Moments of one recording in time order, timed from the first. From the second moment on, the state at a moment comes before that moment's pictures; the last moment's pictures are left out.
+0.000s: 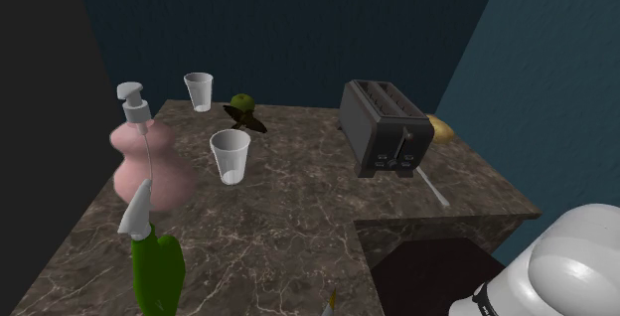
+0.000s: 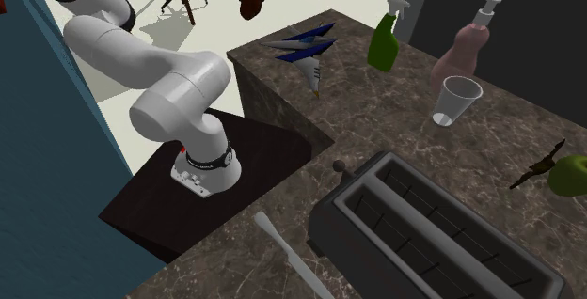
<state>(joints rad) -0.10 -1.29 1.04 -1.96 0.91 1.14 2.27</state>
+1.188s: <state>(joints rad) -0.19 -1.31 1.21 -1.75 1.09 1.18 2.46</state>
